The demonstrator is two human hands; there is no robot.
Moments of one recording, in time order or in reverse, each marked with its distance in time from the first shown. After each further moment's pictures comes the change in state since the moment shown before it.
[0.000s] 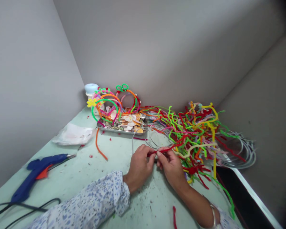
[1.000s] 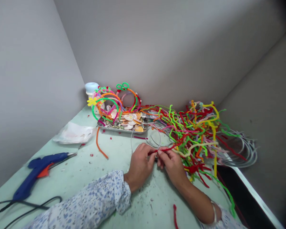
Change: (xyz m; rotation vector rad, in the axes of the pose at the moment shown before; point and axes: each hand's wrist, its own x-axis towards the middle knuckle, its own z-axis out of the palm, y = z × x) left_hand -0.001 0.002 -0.003 0.016 0.030 0.056; right_hand 0.004 -0.007 -0.002 -0.025 -0.035 0.058
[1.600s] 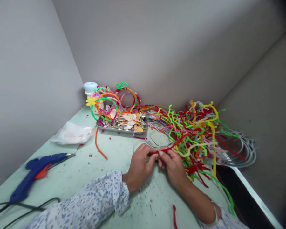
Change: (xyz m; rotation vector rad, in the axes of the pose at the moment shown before) left_hand -0.001 0.003 -0.001 -0.135 -0.025 0.013; right_hand -0.001 0.004 -0.004 0.111 -0.035 0.009
